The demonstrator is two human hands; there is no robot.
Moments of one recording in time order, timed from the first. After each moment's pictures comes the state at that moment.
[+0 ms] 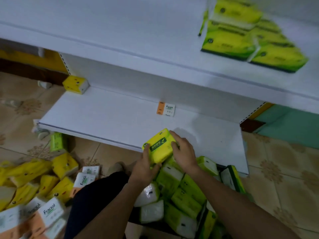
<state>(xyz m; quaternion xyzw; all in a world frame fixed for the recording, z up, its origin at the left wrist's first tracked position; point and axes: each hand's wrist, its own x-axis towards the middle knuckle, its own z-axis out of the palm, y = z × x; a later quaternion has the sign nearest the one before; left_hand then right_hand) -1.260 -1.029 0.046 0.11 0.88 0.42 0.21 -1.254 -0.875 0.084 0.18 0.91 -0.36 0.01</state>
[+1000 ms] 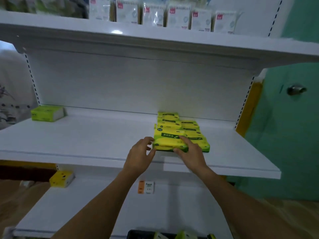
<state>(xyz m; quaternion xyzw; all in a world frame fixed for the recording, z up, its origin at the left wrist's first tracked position) -1.326 -0.963 0.350 0.34 0.82 0.44 -0.13 -1.258 -0.782 0.351 0.18 0.89 -0.35 -0.23</state>
